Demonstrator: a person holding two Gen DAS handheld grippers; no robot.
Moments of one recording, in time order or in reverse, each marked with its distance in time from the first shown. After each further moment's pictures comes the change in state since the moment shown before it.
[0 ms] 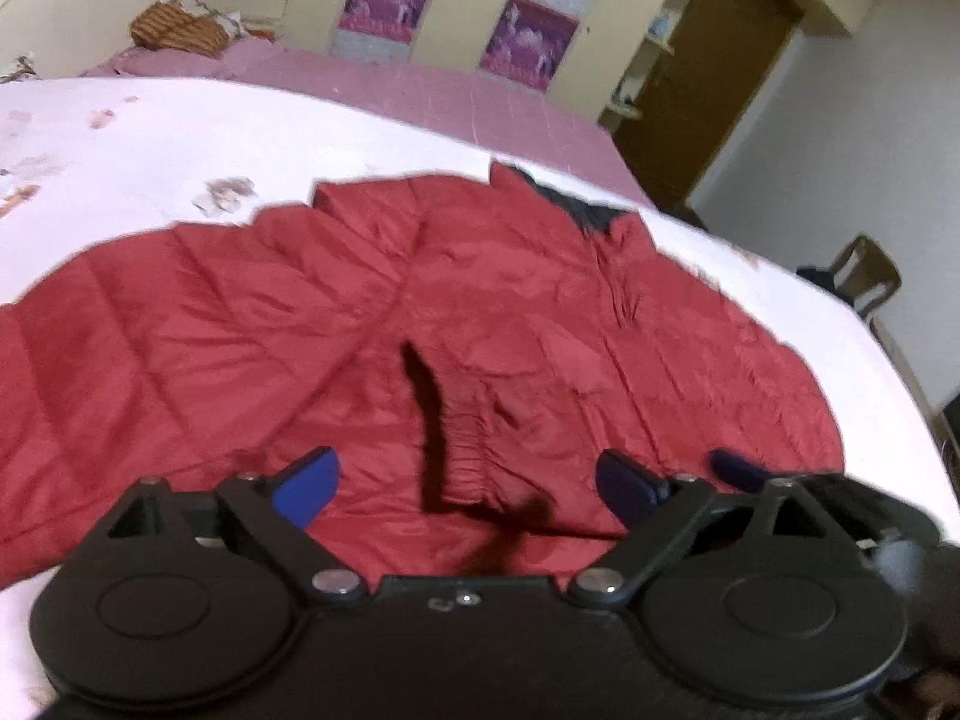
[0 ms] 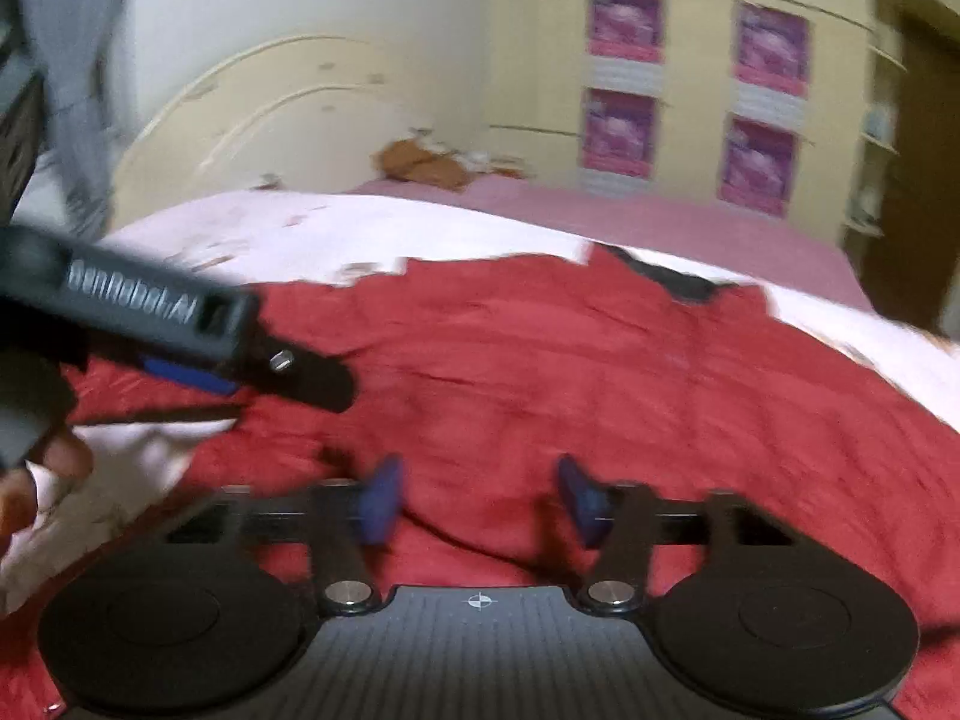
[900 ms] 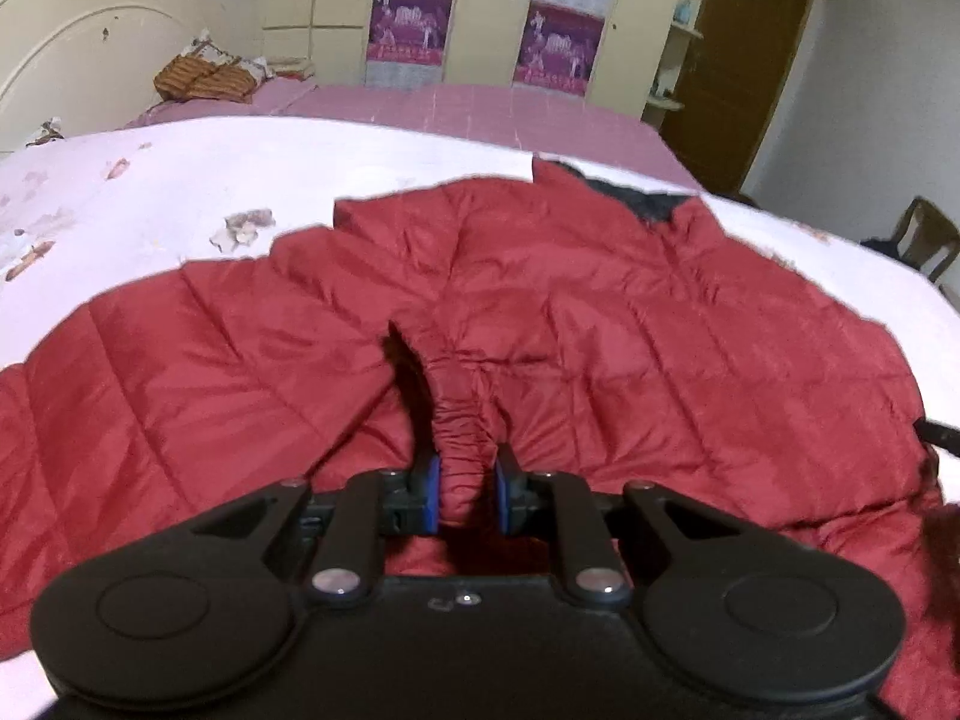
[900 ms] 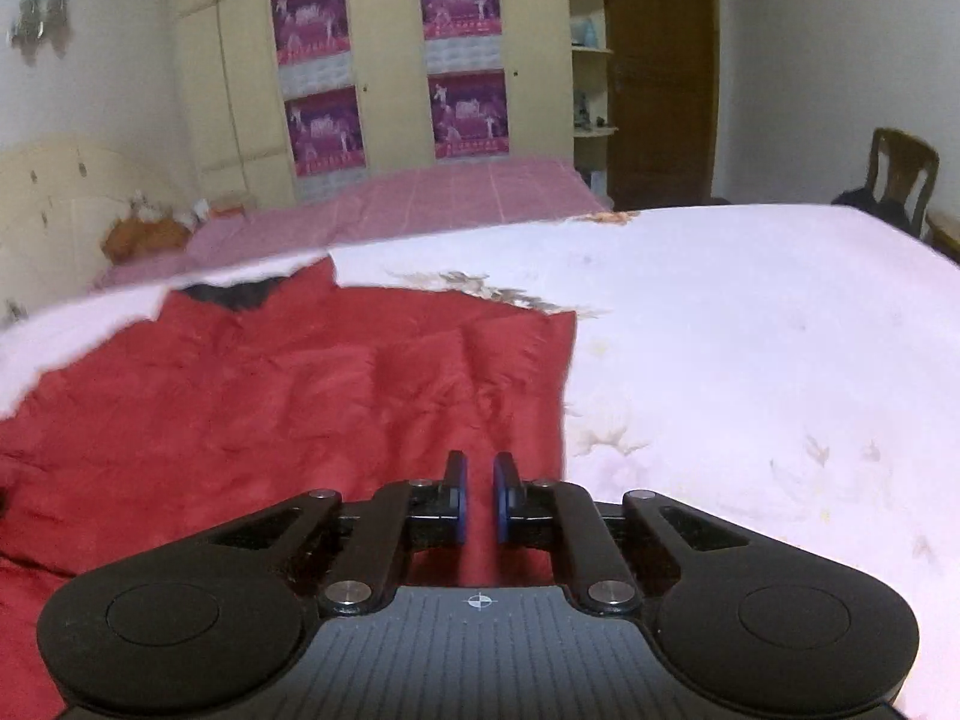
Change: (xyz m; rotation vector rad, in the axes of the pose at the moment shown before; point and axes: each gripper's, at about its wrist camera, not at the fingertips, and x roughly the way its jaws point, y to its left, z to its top) left arm 0.038 -0.005 0.000 0.098 -0.052 0.172; right arm -0.057 -0.189 -0.017 0.298 0.071 -0.384
